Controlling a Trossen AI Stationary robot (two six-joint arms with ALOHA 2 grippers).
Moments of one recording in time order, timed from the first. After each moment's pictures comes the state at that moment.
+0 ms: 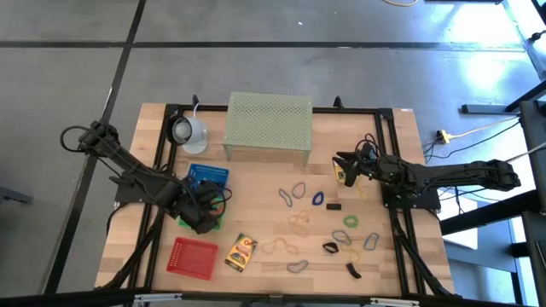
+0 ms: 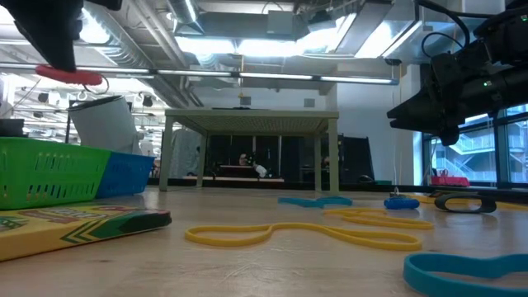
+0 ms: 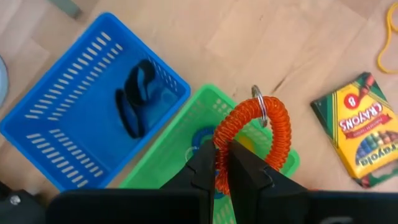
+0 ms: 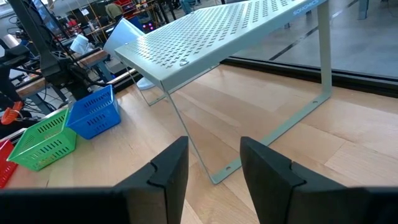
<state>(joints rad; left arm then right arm) -0.58 1.31 1.04 -1.13 -0.35 -1.17 -0.06 0.53 0.02 0.30 0.40 0.46</state>
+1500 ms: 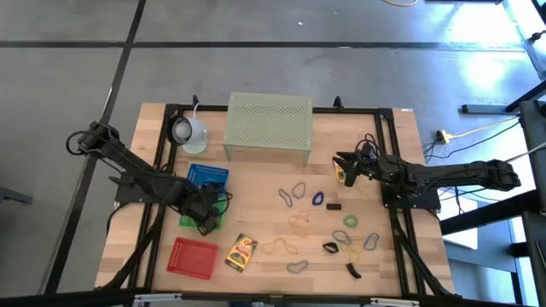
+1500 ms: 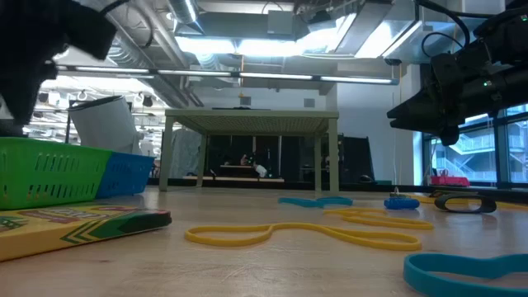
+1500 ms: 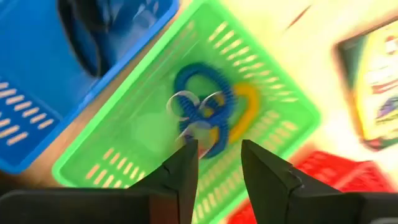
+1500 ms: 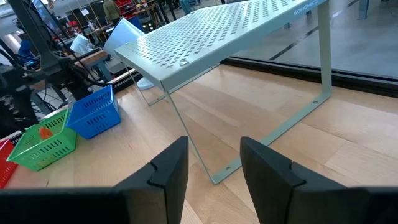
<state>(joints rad) -0.51 1.31 0.89 -0.99 -0.08 -1.19 -0.06 0.53 0.02 0.30 0.40 0.45</state>
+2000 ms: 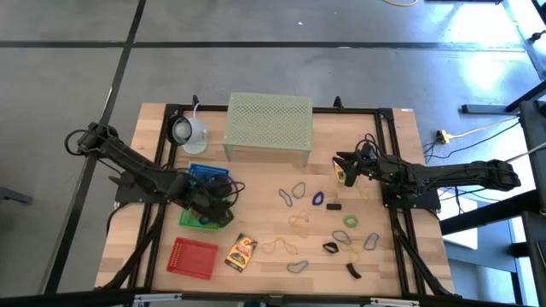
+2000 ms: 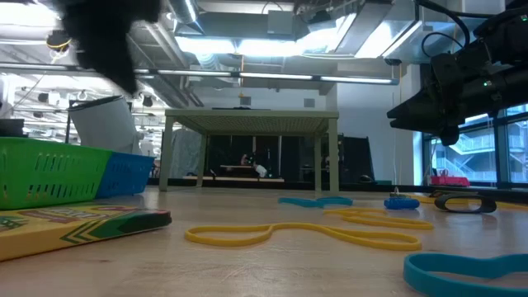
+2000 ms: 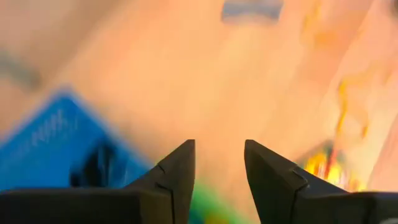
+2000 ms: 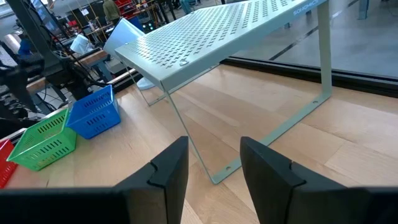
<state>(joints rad) -0.44 1.31 0.94 -0.75 -0.44 -0.95 -0.06 0.53 0.02 0.30 0.40 0.46</state>
